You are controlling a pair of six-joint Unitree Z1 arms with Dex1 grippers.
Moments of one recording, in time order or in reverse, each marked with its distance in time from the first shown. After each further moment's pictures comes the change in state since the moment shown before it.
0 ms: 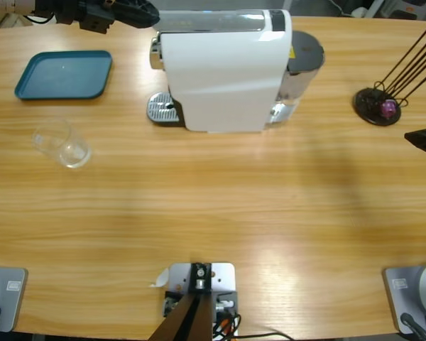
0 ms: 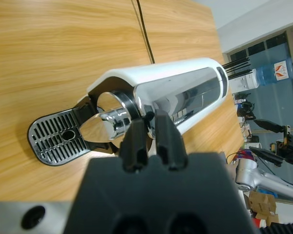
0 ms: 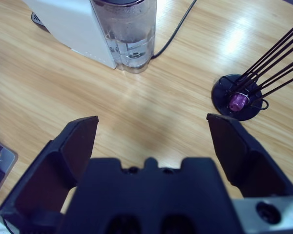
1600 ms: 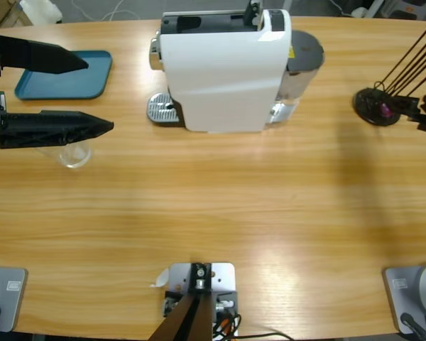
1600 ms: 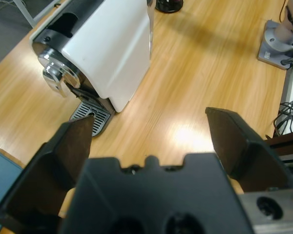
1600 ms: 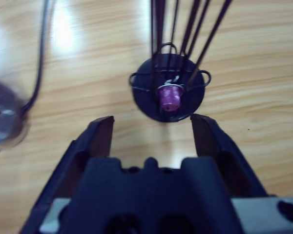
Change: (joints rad) arm 0 -0.254 -0.437 0.232 0.213 0.174 0.793; arm 1 -0.148 0.459 0.351 -0.742 -0.356 0.377
